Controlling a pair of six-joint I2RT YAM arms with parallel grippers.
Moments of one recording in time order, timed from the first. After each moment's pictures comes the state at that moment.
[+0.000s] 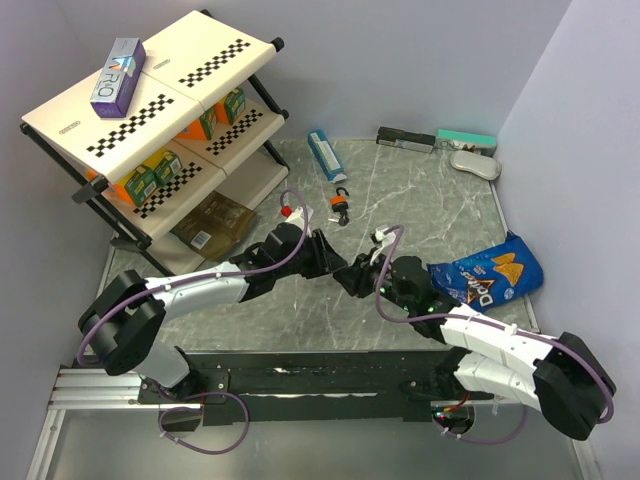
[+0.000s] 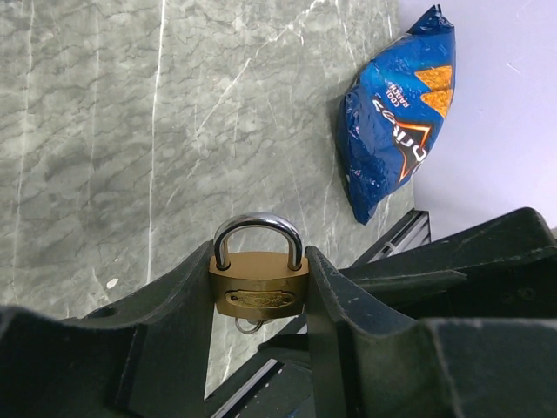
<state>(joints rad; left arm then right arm) -0.84 1.48 0.83 0.20 0.09 -0.97 0.74 1.00 0.37 0.38 -0.09 0.46</state>
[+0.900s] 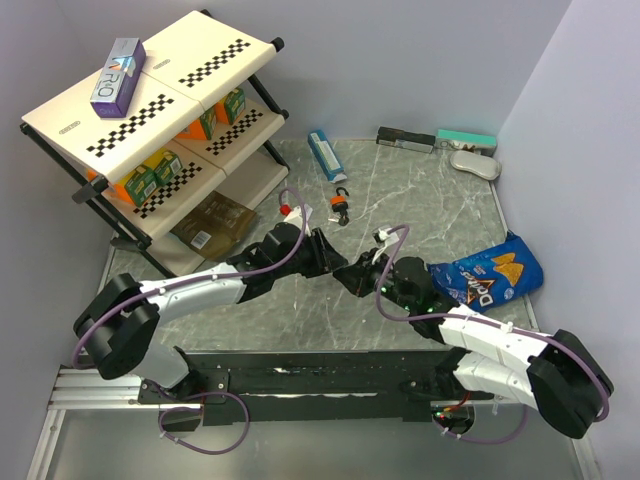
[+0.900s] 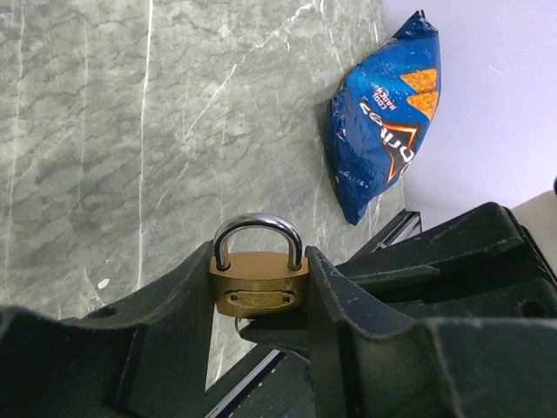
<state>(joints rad) -0.85 1.45 0.83 0.19 0.08 -0.97 0.71 1.03 0.34 0.47 -0.13 0.50</state>
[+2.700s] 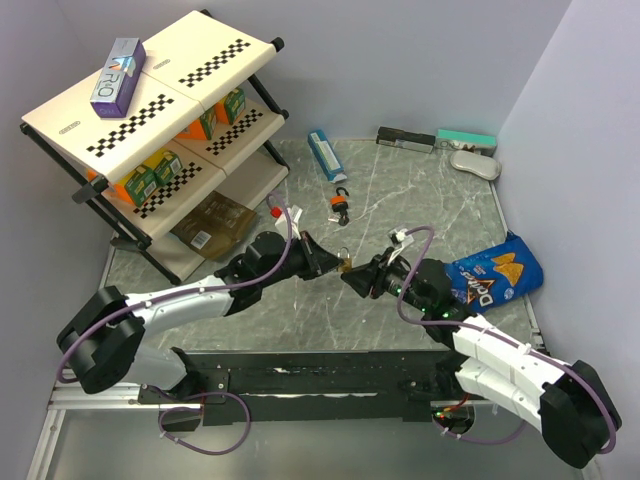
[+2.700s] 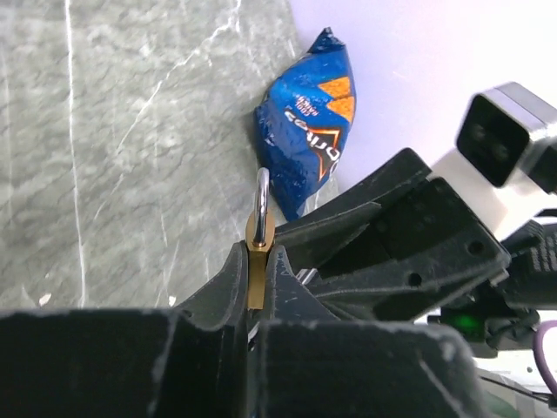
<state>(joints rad) -0.85 1.35 0.69 0.44 0.14 -1.01 0.59 0.86 0.29 0.44 -0.32 0.53</state>
